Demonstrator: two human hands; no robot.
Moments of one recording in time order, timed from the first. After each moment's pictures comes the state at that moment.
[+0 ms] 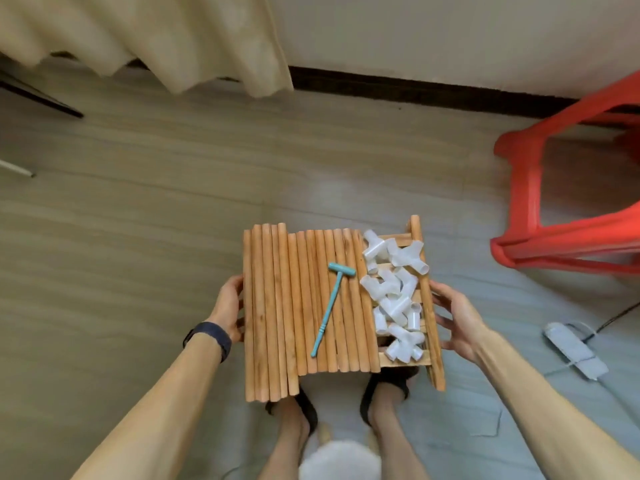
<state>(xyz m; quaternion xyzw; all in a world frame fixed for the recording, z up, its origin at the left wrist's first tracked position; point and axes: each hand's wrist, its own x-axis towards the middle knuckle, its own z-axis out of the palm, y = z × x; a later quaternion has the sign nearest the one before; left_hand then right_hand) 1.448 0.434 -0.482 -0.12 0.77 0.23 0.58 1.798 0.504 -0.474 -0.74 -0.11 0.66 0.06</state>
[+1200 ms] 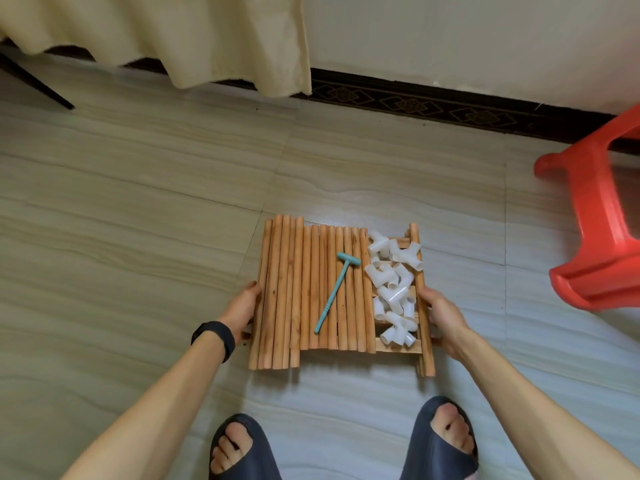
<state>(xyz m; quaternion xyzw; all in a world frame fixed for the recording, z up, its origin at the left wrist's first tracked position) 1.427 0.411 -0.729 0.09 0.77 0.25 0.59 1.756 0.492 -0.727 -0.71 -0.33 0.61 0.13</state>
